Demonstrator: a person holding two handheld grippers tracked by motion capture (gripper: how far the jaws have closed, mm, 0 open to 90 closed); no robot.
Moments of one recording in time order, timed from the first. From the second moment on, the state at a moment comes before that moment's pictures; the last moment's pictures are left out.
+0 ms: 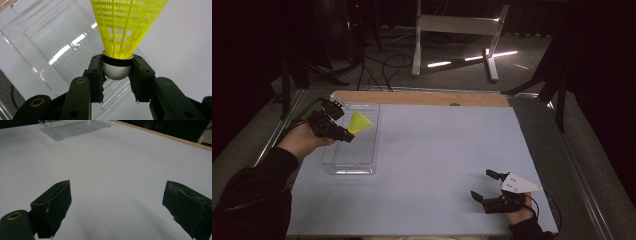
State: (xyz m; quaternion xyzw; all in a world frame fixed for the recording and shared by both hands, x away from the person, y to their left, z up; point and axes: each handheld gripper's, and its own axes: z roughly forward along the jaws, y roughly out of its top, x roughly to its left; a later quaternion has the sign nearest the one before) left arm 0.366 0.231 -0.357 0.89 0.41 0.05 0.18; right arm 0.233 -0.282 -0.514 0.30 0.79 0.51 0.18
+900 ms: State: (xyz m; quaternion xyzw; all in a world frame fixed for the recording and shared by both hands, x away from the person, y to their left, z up) left arm 0.346 0.269 -0.377 0.85 0.50 0.06 0.18; right arm 0.233 -0.282 -0.514 0.30 0.79 0.51 0.18
